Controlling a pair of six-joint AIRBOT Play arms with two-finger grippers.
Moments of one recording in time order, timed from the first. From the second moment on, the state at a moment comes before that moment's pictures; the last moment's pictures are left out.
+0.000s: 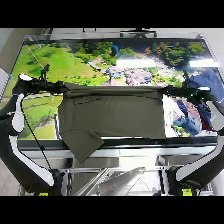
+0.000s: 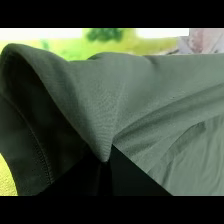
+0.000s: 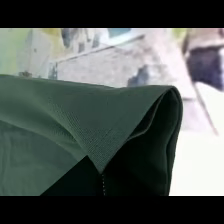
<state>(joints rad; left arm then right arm) 0.24 -2.00 1.68 0.74 -1.23 -1.03 -0.39 -1.91 1.33 -0.37 1.13 0.66</state>
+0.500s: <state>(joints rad) 0.26 -2.00 1.76 0.74 -1.39 -1.08 -0.41 -1.84 1.33 -0.52 1.13 0.81</state>
